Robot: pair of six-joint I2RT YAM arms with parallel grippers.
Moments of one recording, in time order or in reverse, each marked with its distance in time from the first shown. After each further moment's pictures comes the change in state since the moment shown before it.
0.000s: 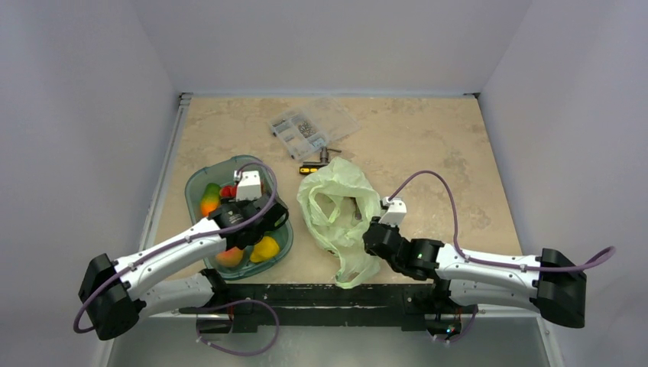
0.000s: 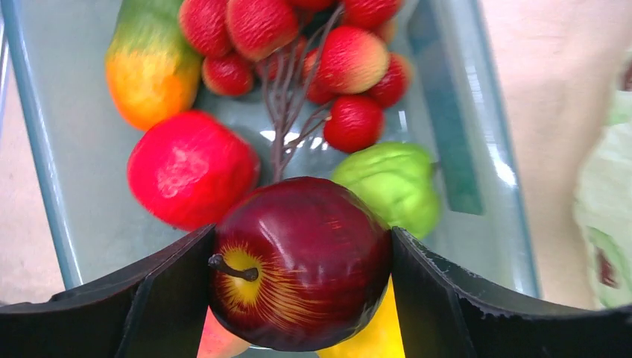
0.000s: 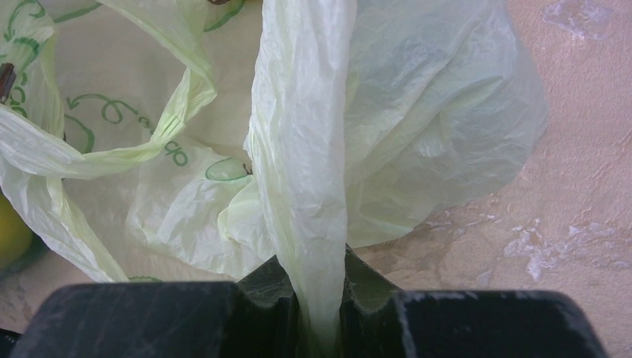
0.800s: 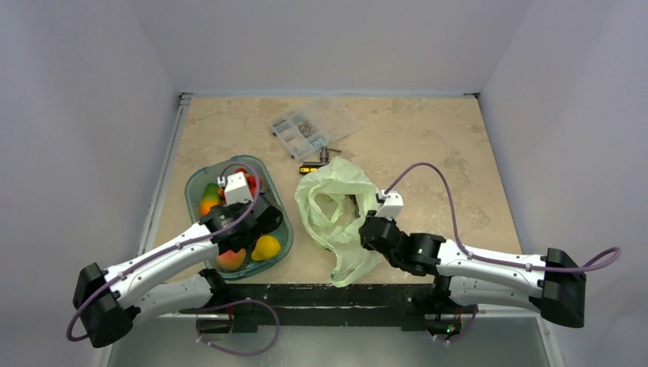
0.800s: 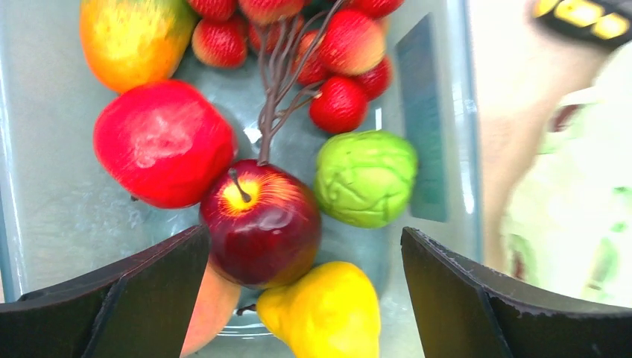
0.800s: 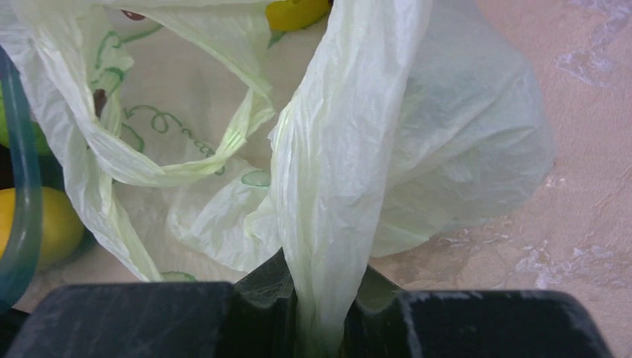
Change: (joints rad) left arm 0.000 -0.025 -0.053 -0.047 -0.003 -0.297; right arm -0.001 0.006 0.088 -0.048 -0.007 -0.053
